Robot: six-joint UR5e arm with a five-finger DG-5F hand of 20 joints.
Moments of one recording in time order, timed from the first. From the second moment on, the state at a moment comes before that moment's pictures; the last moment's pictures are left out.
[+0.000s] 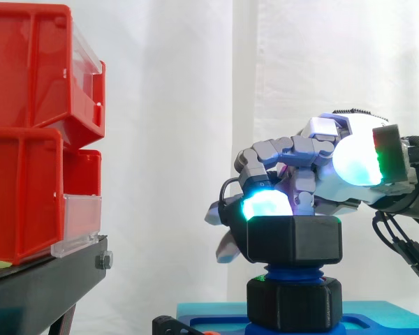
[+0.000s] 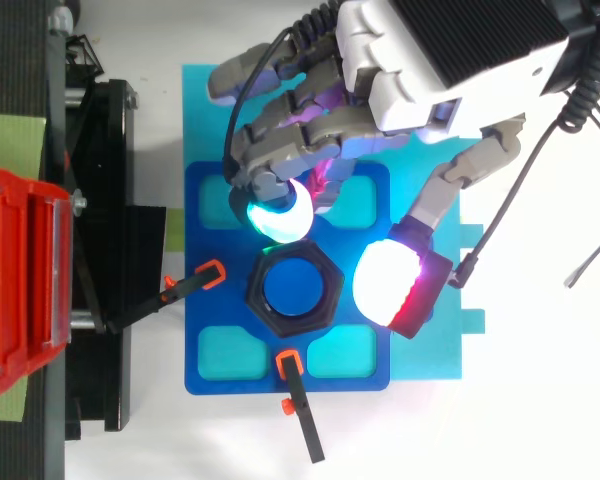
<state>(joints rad) -0.10 -2.34 -1.16 -2.57 -2.12 -0.98</state>
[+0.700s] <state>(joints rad) -0.10 -2.34 -1.10 -2.59 -2.14 -0.96</state>
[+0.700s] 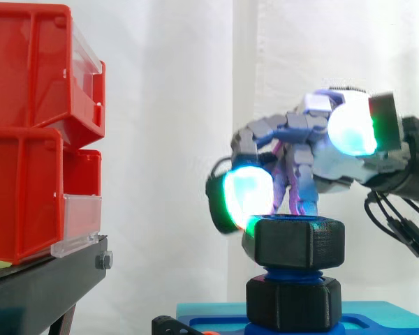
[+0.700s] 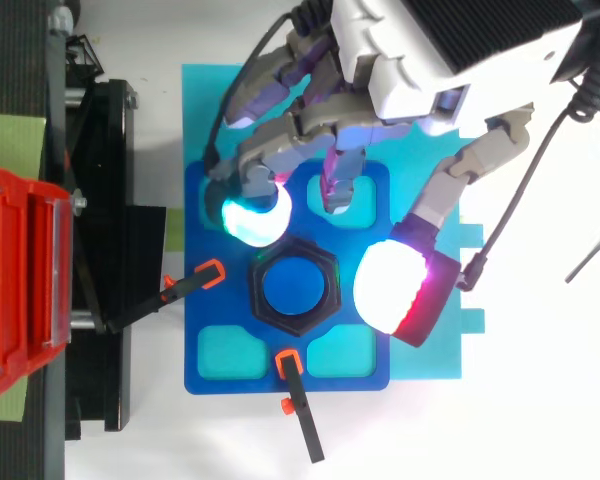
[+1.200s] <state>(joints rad) -0.09 -2.34 -0.99 -2.75 -2.11 -0.90</state>
